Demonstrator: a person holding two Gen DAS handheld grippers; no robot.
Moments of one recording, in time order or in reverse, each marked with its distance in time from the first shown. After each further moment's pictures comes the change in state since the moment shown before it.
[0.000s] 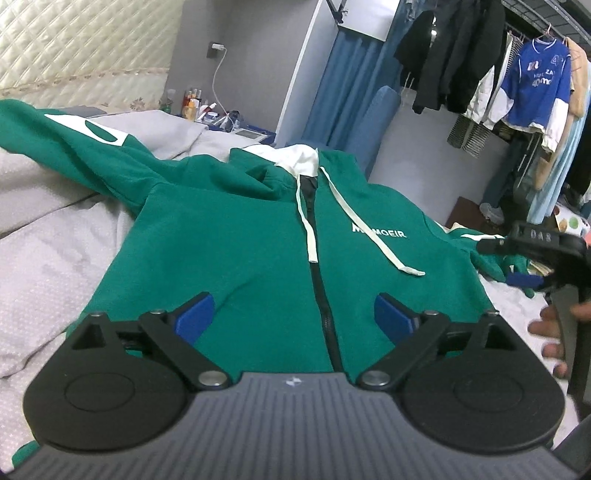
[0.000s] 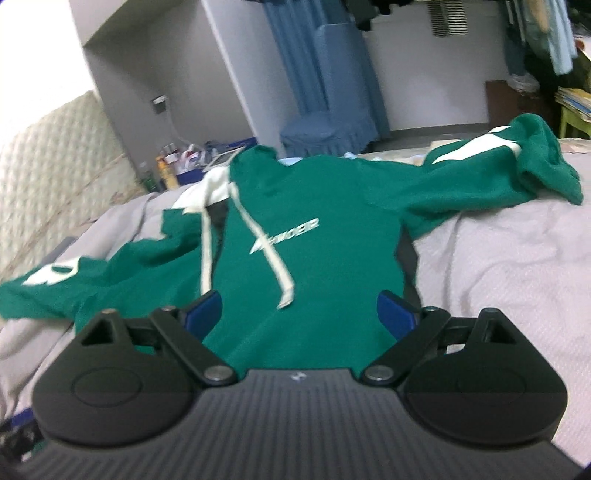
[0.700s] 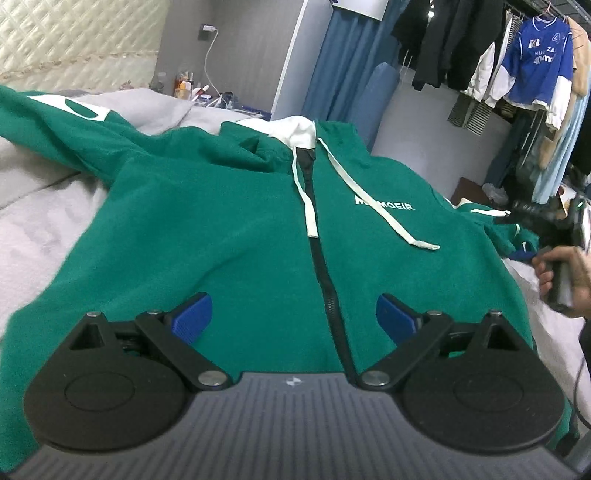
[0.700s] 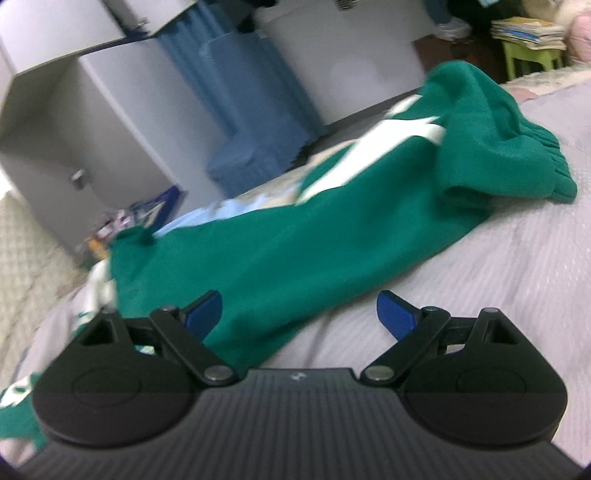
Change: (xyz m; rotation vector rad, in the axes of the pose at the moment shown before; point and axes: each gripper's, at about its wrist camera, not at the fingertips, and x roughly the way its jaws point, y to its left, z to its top) left arm 0.062 -0.001 -0.022 0.020 0.055 -0.004; right arm 0.127 -0.194 0.069 0.294 -0.037 -0.078
